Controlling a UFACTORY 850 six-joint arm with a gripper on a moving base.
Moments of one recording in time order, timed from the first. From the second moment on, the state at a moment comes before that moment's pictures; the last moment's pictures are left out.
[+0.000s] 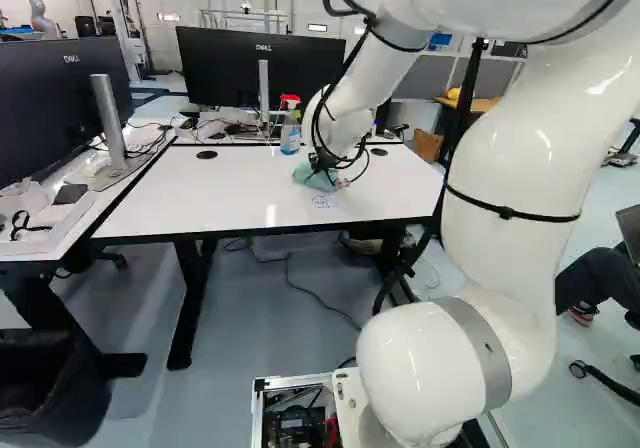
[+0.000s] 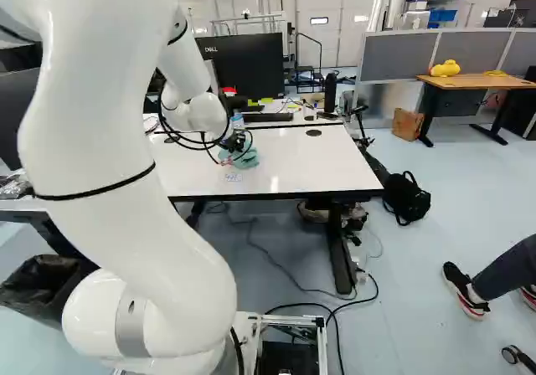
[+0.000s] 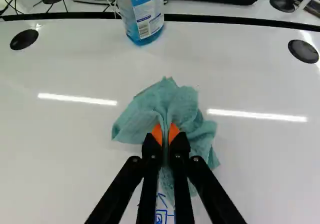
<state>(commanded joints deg) 6.7 -9.8 -46.3 0.0 7.6 0.0</state>
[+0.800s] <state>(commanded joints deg) 13.3 -8.5 -46.5 0.0 7.6 0.0</state>
